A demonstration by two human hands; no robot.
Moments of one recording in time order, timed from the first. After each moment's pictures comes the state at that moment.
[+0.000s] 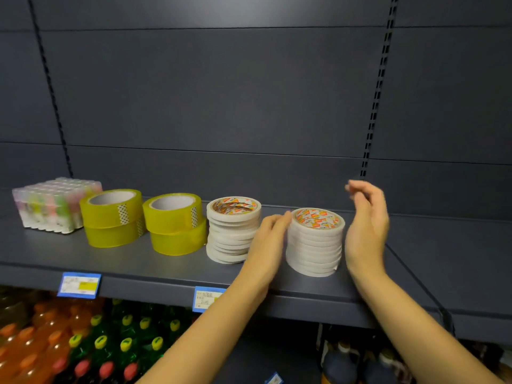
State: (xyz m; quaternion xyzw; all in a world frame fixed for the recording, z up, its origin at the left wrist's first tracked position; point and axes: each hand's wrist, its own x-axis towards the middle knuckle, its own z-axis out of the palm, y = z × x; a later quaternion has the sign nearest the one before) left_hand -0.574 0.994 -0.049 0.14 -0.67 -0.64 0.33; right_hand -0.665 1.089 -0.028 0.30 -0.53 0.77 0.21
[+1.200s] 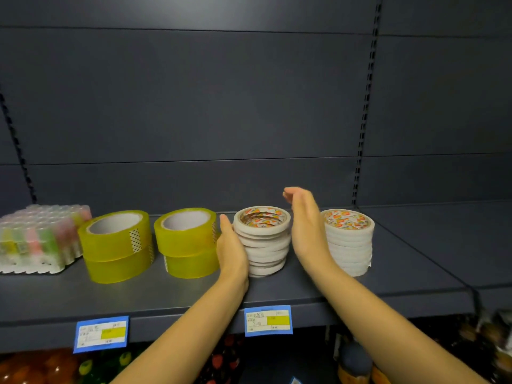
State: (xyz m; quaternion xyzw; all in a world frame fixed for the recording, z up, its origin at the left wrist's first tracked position) left_hand -0.562 0.880 -0.061 0.26 -0.50 -0.73 0.39; right_hand -0.601 0.978 -0.030 0.31 -0.65 0.68 0.13
